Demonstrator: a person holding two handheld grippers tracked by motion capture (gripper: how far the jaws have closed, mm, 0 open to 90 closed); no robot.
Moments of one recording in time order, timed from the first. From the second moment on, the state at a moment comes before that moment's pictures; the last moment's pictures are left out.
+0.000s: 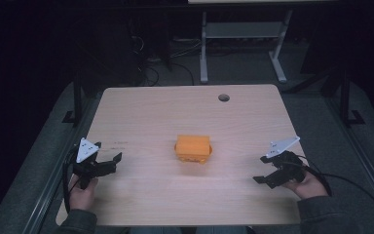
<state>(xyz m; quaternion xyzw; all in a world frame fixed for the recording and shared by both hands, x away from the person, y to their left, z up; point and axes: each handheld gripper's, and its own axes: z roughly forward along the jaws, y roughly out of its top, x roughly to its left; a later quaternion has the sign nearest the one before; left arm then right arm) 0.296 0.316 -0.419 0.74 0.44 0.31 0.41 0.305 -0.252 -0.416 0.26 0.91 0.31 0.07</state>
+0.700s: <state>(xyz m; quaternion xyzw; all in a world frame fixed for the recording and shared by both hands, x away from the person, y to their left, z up) 0.293 0.313 -0.419 0.75 0.42 0.31 0.40 0.276 -0.278 -0.442 0.29 0.90 0.33 0.07</state>
